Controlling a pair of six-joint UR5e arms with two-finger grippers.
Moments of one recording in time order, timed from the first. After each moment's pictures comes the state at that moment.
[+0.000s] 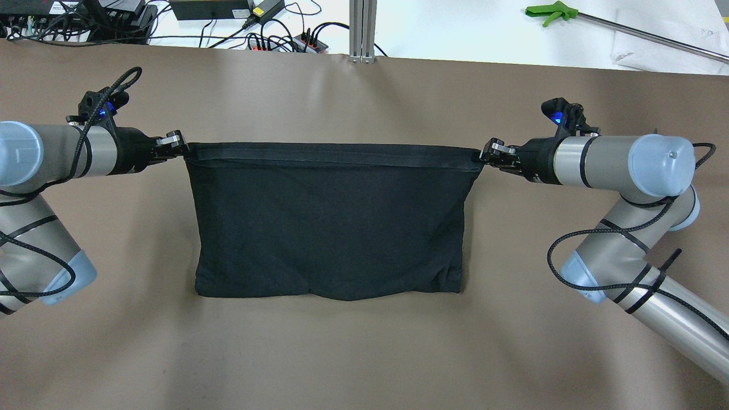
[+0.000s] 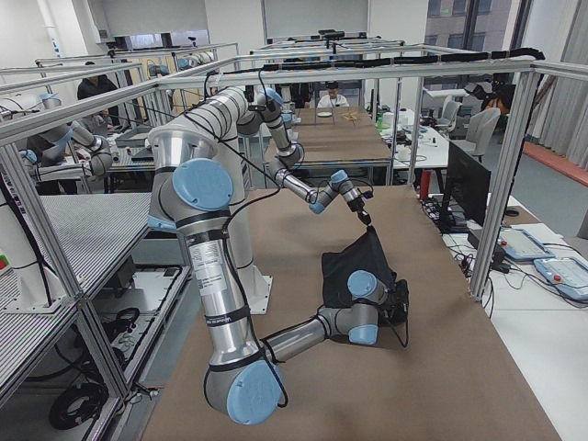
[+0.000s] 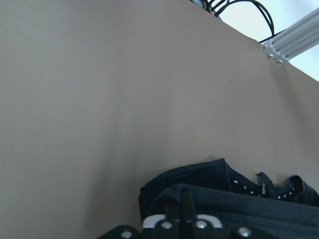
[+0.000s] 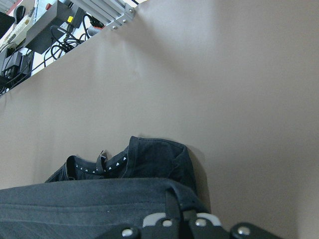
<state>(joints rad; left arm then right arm) -0.87 -1.84 -1.68 -2.47 -1.80 -1.45 0.89 -1.21 1.57 -0.49 1.95 1.47</state>
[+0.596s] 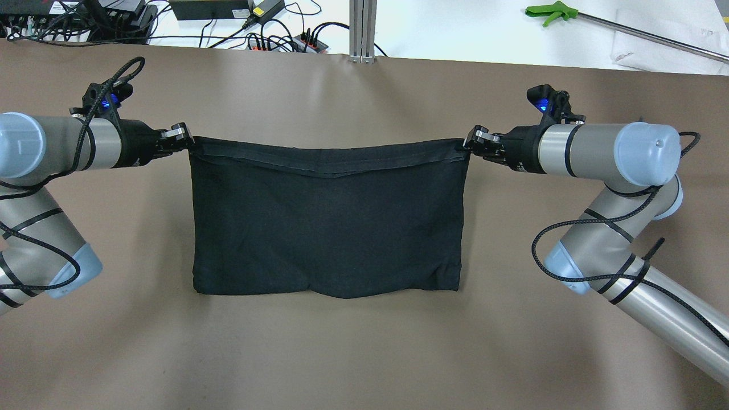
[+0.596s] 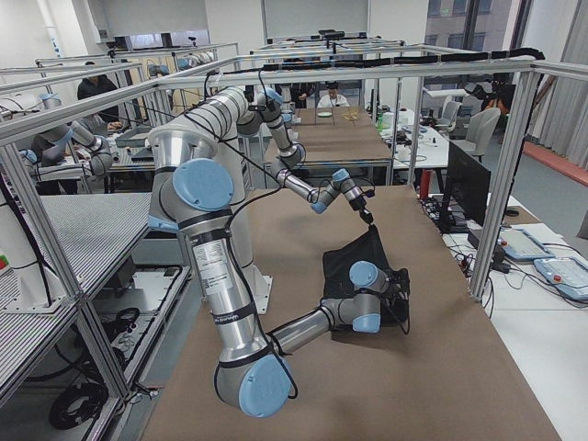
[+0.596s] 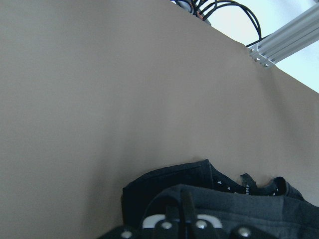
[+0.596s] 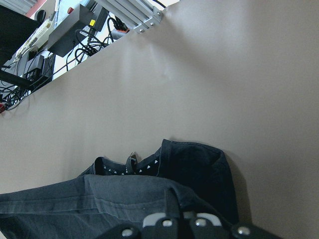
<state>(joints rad) -0.88 -1.87 -1.68 -2.46 -1.81 -1.46 0.88 -1.15 1.56 -0.50 1.94 1.50</state>
